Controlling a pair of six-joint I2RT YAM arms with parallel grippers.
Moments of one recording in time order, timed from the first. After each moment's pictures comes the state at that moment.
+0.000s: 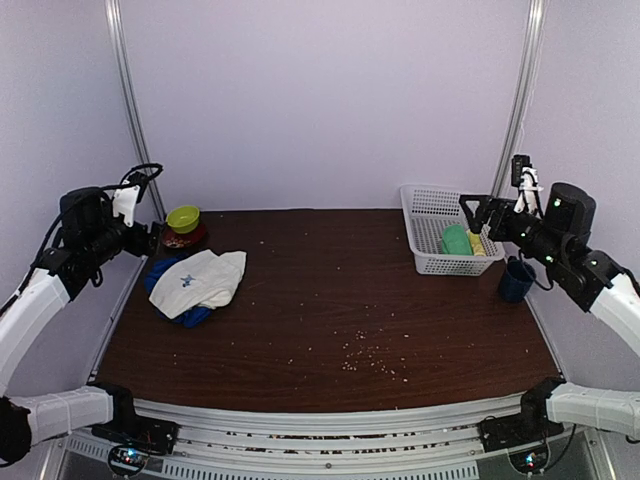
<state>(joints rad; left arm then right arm) -0.11 0.92 0.86 -0.23 -0.02 0.35 0.36 0.84 0.86 -0.11 0.00 0.28</state>
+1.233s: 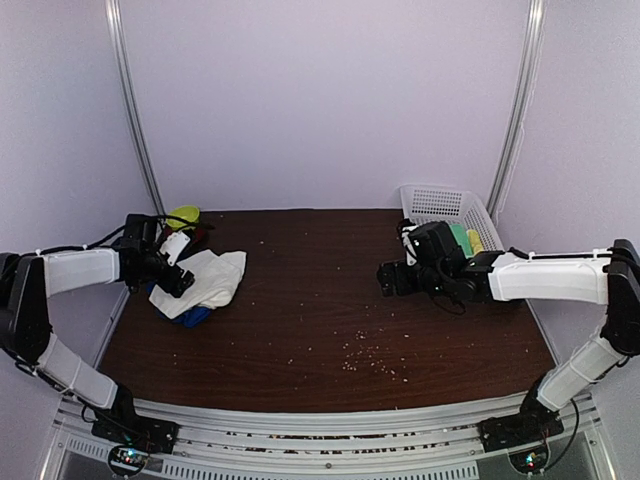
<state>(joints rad) -0.10 1.44 0.82 -0.19 0.03 0.54 0.73 1.49 0.92 -0.10 0.32 0.34</state>
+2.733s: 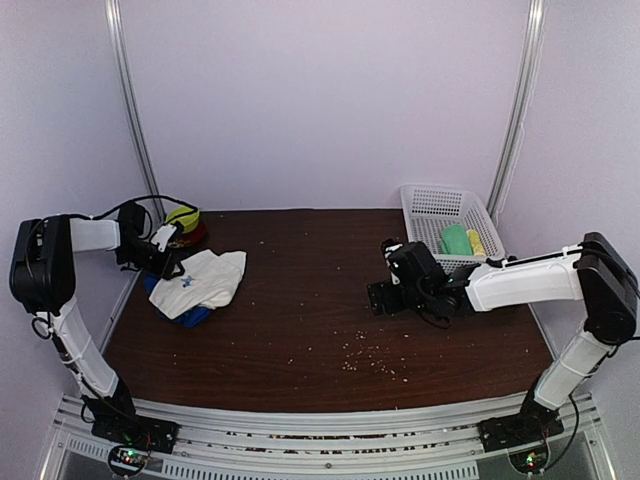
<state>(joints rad) 0.11 1.78 1.14 -0.41 0.35 0.47 0.81 1.61 0.89 -0.04 0.40 0.32</state>
